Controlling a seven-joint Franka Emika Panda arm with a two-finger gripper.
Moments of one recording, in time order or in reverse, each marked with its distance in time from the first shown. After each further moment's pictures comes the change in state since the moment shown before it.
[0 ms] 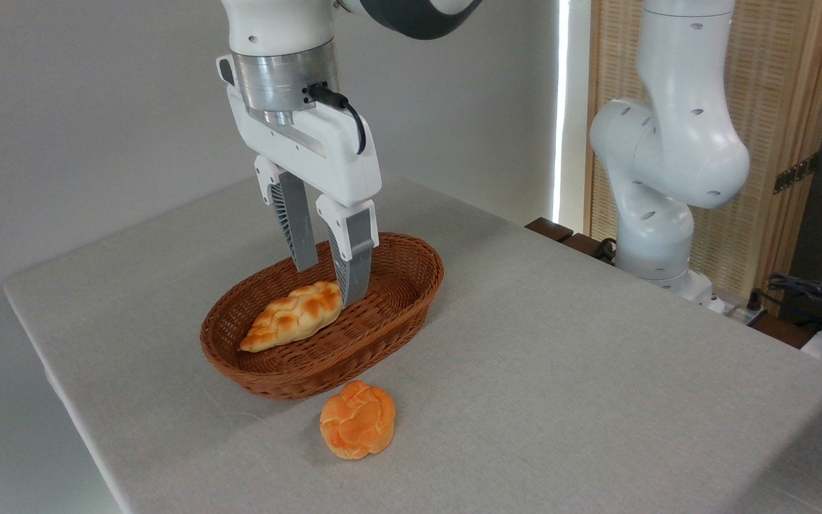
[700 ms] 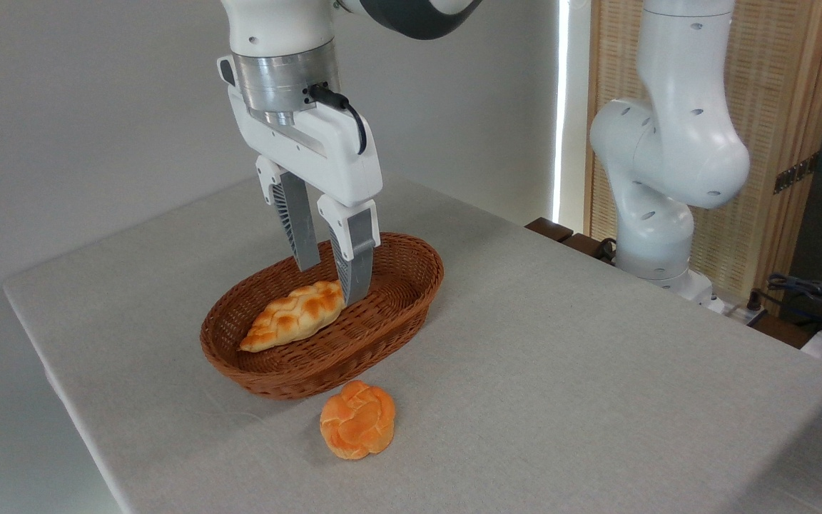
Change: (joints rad) arm -0.001 0.000 -0.001 0.000 -0.001 -0.015 0.002
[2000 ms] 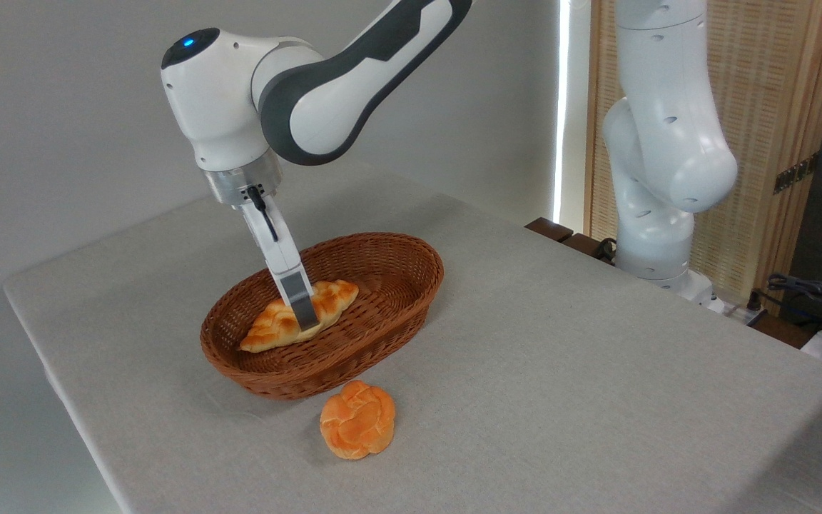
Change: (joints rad) arm -0.264 0.204 -0.029 -0.109 -0.072 0.206 -0.001
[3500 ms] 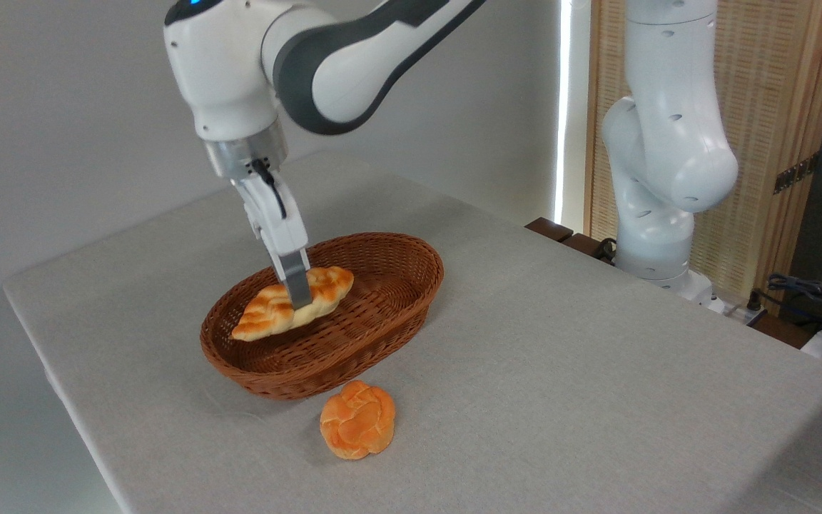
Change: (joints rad) arm 0.013 -0.091 0.064 0.017 0.000 -0.050 0.015
